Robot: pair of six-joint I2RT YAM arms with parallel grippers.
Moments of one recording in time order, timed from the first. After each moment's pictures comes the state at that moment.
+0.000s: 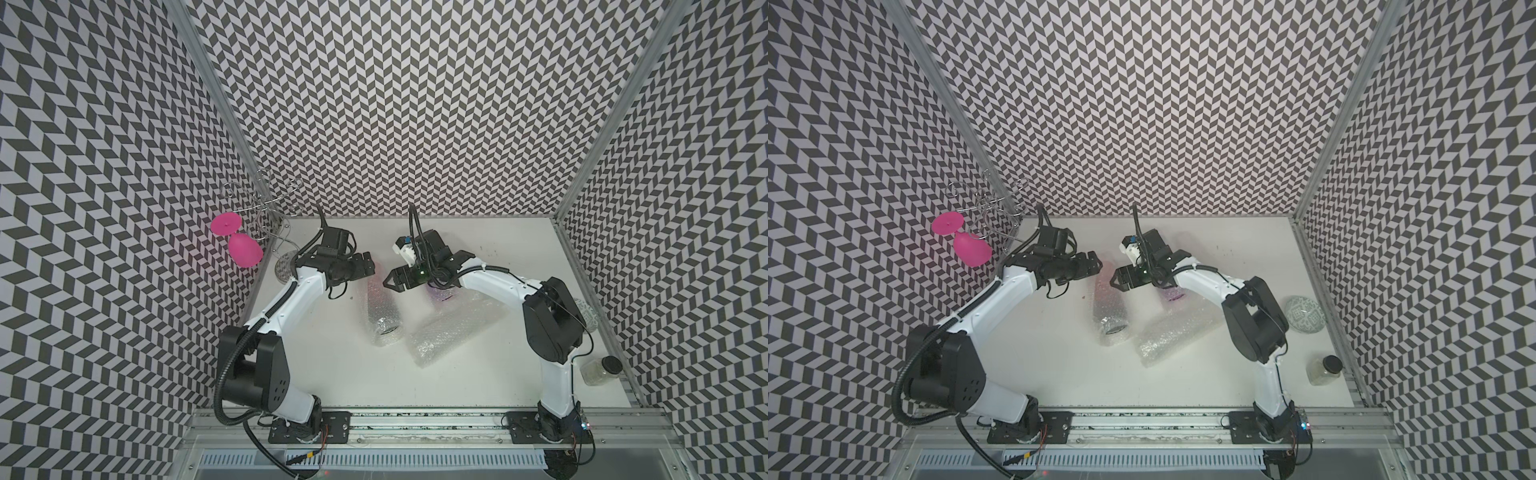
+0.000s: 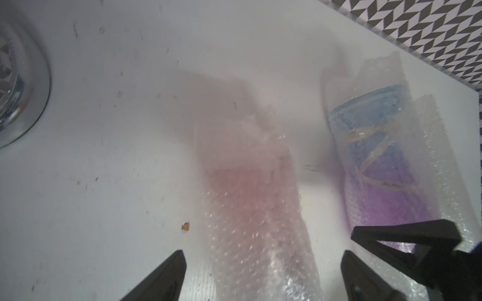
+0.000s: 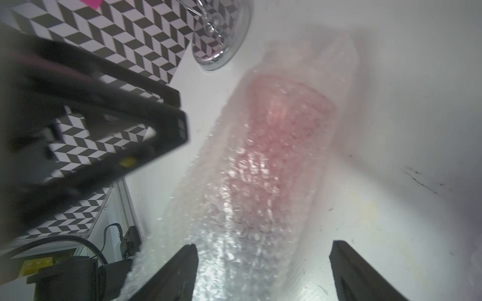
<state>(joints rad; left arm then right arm) -0.23 1.54 1.23 -0.58 0.16 -0.44 0.65 2.01 1.56 -0.38 -0.49 0.30</state>
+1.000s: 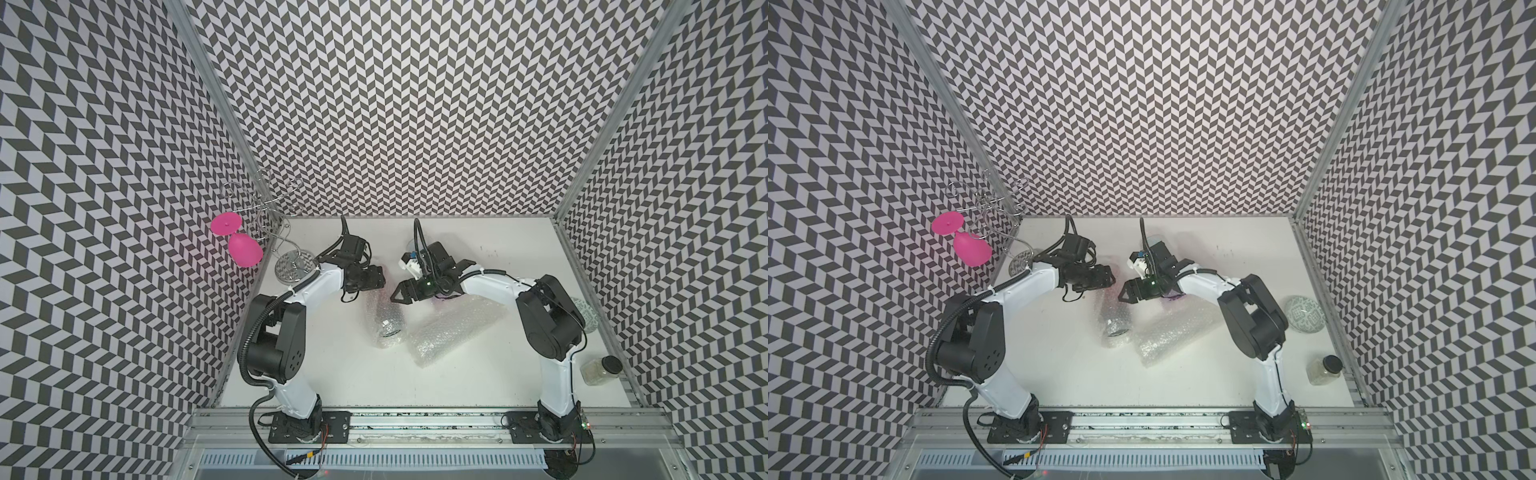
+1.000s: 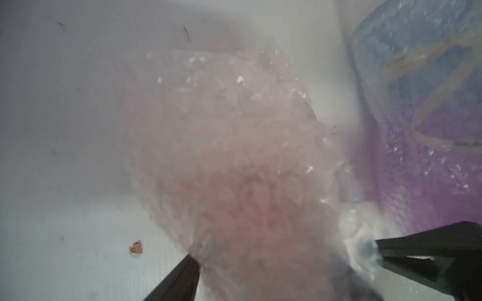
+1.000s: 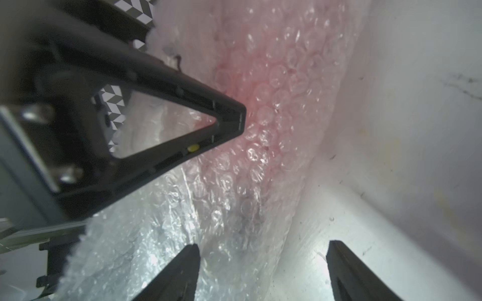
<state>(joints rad) -0.30 1.70 1.16 -0.53 0.22 -0.37 0.66 1.99 1.38 -0.34 -0.60 0.31</state>
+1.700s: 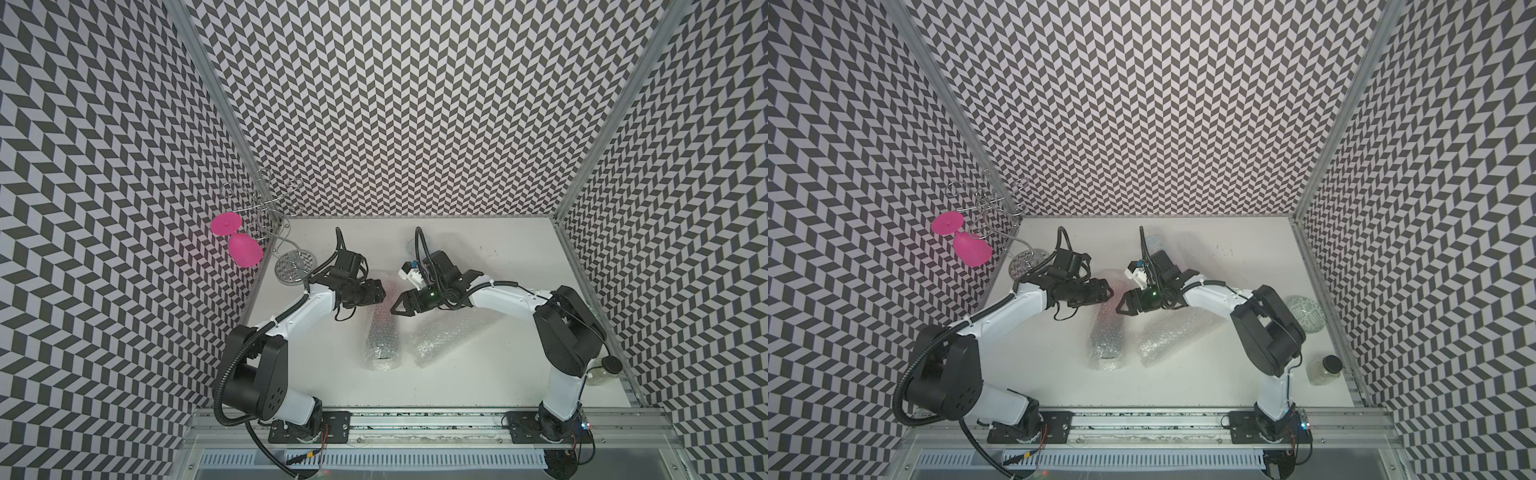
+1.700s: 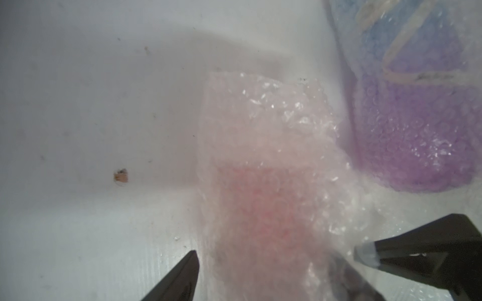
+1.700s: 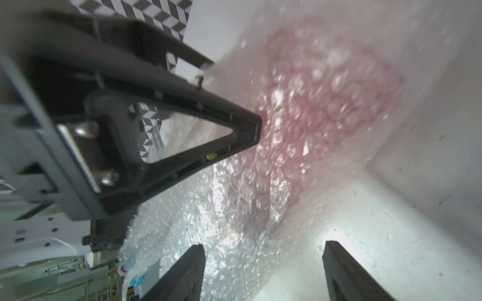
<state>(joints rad) -0.32 1.48 0.99 -0.53 0.24 -0.42 0.69 1.88 1.28 -0.28 -0.67 0.38</state>
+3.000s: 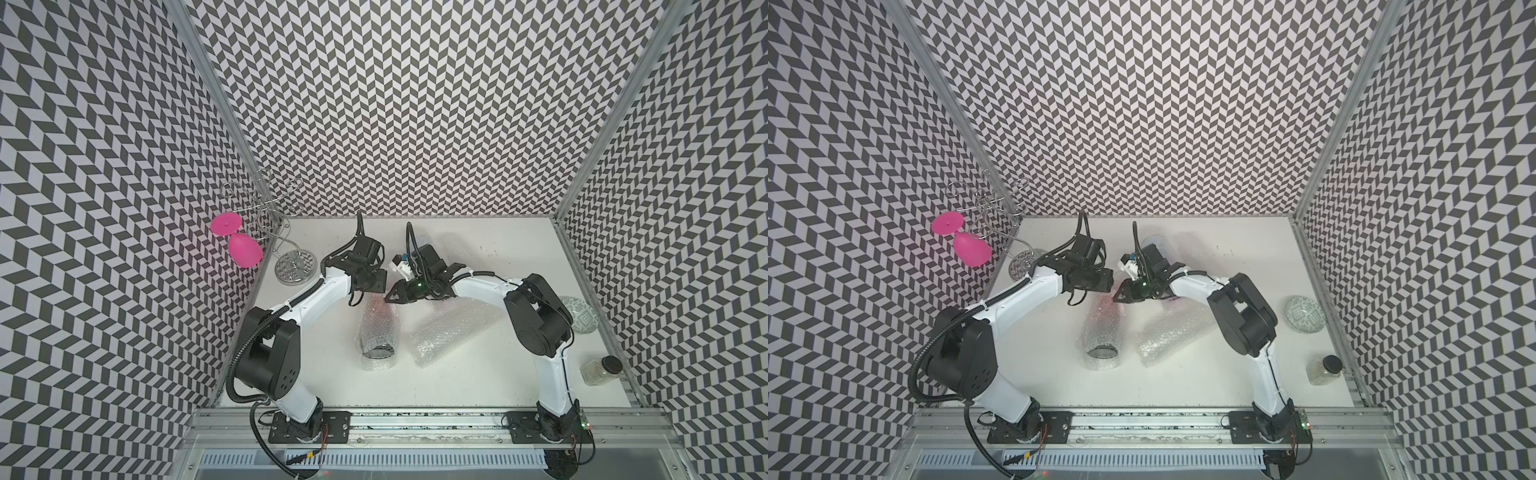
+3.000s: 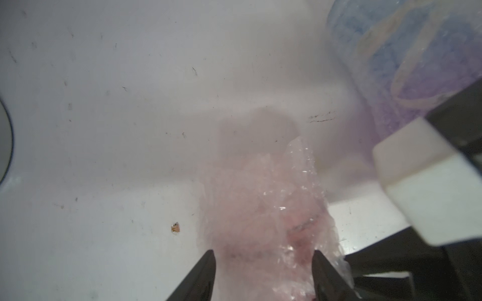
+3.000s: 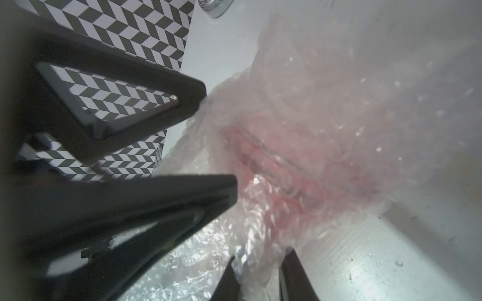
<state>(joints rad) -0.41 1.61 1.19 -0.63 -0.05 -0.26 0.69 2.08 1.45 -0.23 -0.70 0.43</state>
